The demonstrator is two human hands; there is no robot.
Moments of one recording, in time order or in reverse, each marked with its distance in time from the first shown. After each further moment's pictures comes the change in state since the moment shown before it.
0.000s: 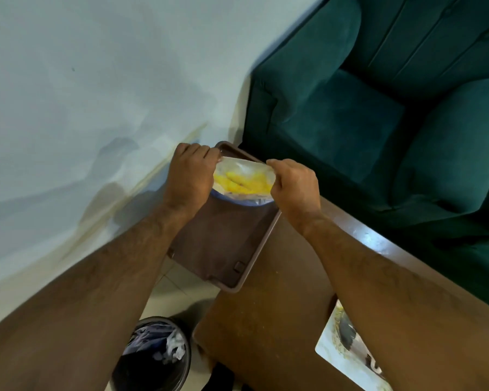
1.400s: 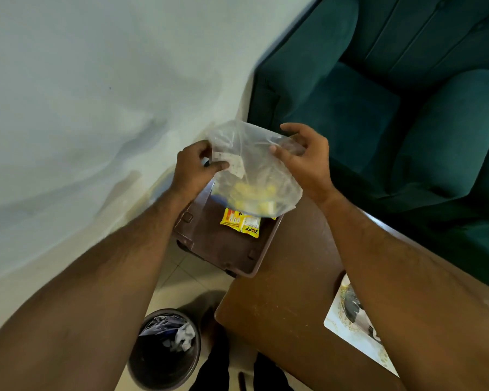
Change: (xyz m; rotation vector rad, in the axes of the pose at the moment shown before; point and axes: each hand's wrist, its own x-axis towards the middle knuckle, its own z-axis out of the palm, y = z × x) left_hand 0.013 -0.034 -0.027 -0.789 -0.192 -0.517; right_hand 0.032 -0.030 -0.040 0.707 0.132 0.256
